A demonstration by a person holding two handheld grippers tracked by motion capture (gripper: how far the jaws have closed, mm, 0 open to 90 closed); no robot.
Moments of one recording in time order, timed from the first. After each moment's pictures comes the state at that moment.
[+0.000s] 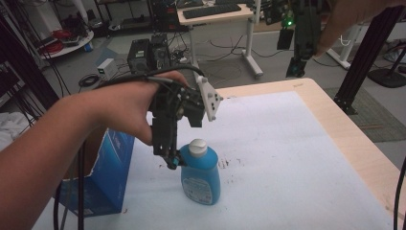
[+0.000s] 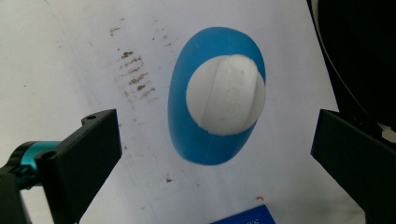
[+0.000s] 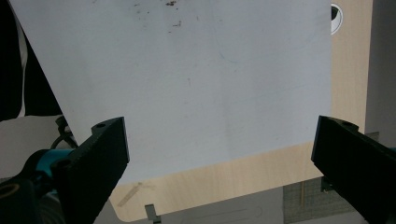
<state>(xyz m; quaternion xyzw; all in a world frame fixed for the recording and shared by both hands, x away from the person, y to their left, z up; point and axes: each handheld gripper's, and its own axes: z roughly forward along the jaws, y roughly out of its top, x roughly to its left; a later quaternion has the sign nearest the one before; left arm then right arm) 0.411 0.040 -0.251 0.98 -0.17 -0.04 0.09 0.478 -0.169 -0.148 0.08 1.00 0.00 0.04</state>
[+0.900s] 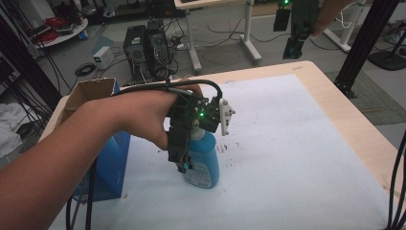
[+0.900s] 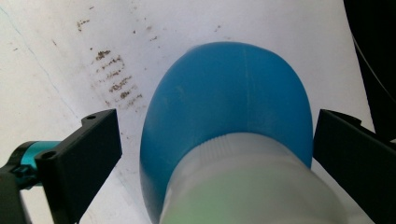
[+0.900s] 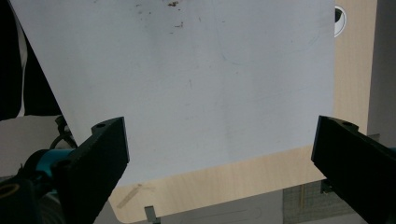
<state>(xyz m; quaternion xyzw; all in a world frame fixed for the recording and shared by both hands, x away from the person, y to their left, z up) 0.398 0.015 -0.299 0.98 -0.20 -0.03 0.04 0.477 -0.166 -0.153 0.08 1.00 0.00 0.04</state>
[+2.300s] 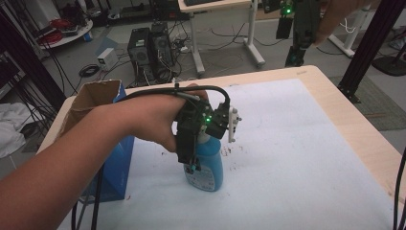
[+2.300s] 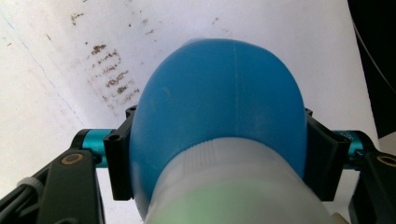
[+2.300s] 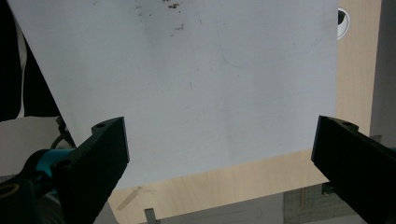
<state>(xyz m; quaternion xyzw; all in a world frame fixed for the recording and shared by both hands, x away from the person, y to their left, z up) 0.395 0.013 -0.300 0.98 -0.20 -0.03 0.02 0.479 -0.160 -0.158 0.08 1.00 0.00 0.04</state>
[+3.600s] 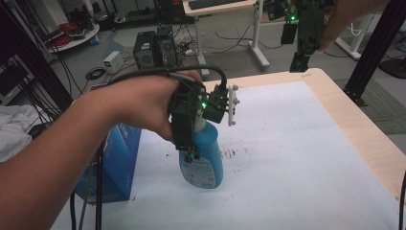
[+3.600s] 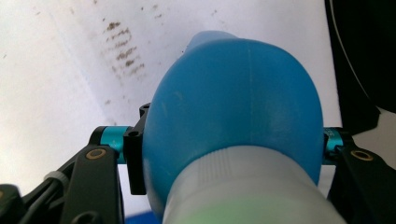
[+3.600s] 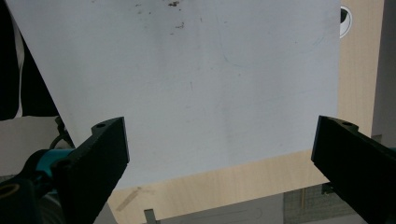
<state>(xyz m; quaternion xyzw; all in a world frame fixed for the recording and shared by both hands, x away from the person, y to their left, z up) 0.389 0.027 -0.246 0.99 -0.14 -0.02 0.02 0.478 -0.162 -0.163 0.08 1.00 0.00 0.04</state>
